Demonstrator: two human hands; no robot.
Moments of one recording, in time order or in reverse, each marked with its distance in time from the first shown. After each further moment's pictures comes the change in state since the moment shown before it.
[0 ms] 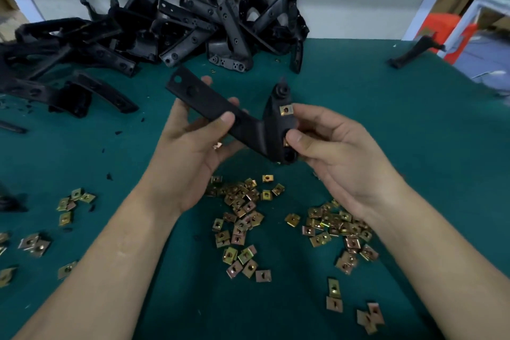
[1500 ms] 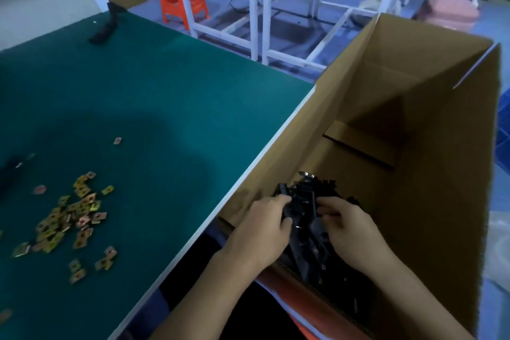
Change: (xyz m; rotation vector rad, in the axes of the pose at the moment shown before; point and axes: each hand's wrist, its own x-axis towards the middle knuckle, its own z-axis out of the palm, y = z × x) left_hand -0.226 -0.197 0.262 1.191 -1.259 -0.061; right_hand -0.399 0.042 -0.182 -0.710 0.988 0.564
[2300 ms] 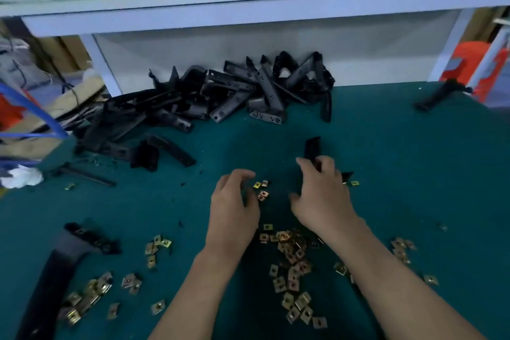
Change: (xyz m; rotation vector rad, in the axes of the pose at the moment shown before) left_hand -0.235 -0.238 -0.248 -0.001 1.313 -0.594; right_hand -0.013 -0.391 0.319 -0.482 -0.302 -0.948
